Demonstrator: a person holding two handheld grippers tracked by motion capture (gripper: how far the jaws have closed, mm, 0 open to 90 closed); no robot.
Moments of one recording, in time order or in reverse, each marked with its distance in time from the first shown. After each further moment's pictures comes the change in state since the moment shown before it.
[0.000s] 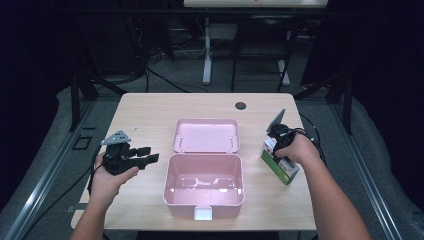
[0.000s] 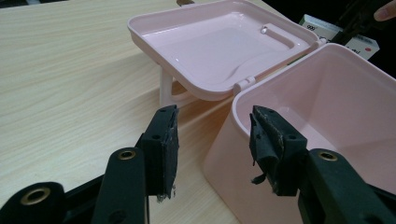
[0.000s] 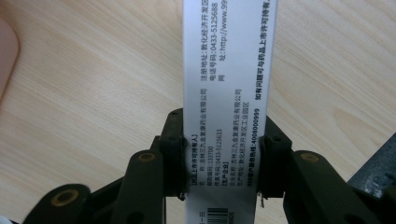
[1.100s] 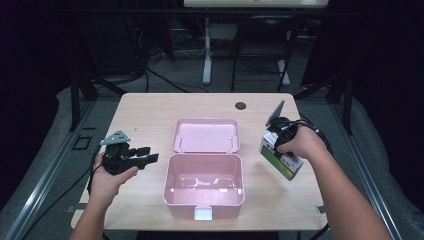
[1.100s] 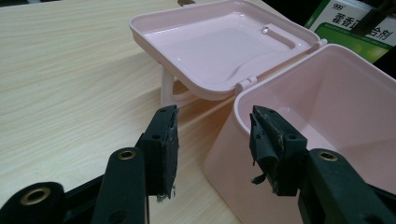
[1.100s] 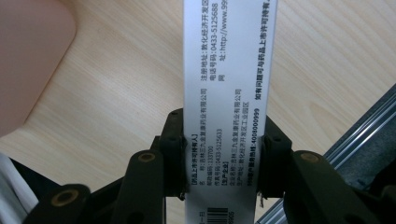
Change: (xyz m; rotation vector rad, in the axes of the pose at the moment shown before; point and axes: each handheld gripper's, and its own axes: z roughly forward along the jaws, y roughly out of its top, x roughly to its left) left arm 0.002 -0.001 -0.001 -0.007 0.002 -0.010; right arm 0.018 -0.004 -0.052 -0.006 -0.026 -0.099
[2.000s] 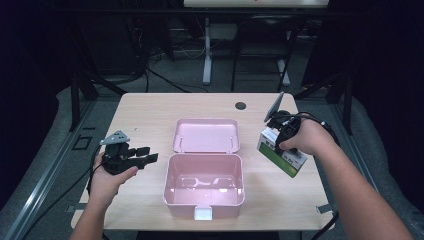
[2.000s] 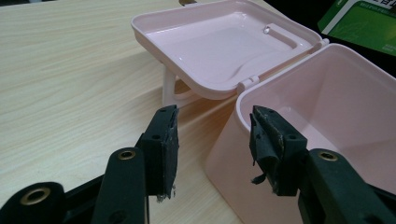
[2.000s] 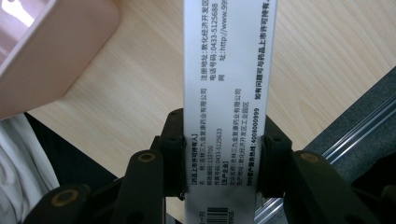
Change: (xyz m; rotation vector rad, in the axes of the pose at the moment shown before) left arm 0.001 0.000 0.000 0.003 0.004 -0.001; right arm 0.021 -0.006 -0.049 -0.017 -0.009 -0.089
